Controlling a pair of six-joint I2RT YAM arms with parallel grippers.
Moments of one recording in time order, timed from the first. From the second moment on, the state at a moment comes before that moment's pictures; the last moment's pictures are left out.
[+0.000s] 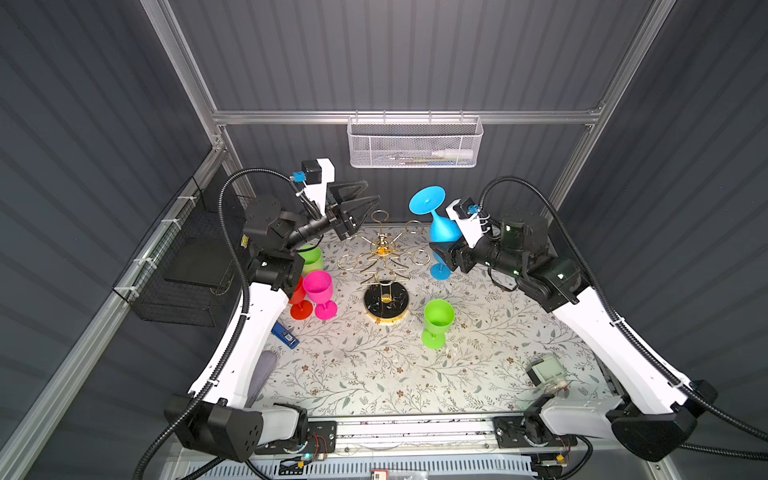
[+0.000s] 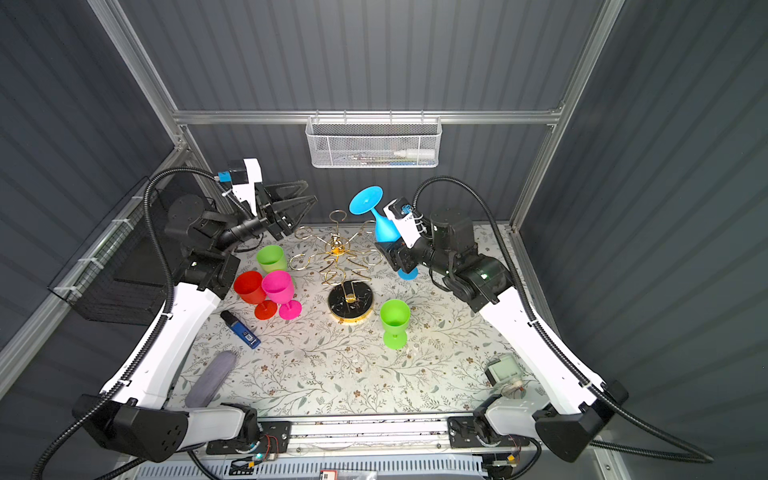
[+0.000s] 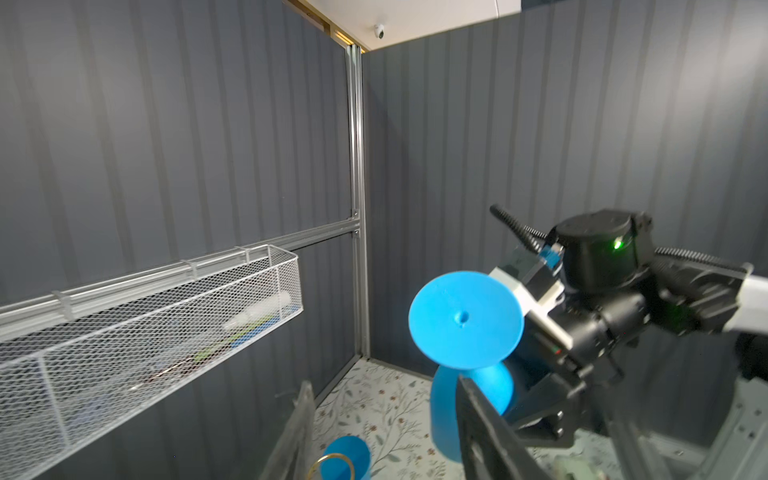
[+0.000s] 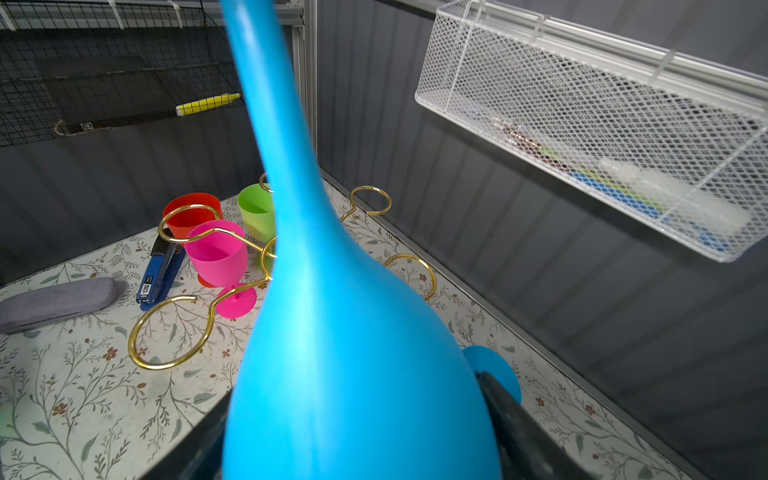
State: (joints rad) left arm -0.28 1.31 1.41 0.25 0.86 -0.14; right arm 0.60 1.28 1.53 -0.56 -0.14 -0.20
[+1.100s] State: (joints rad) left arm -0.41 1.27 1.32 0.17 0.82 0.58; right arm 0.73 1.44 1.70 -0.77 -0.16 -0.16
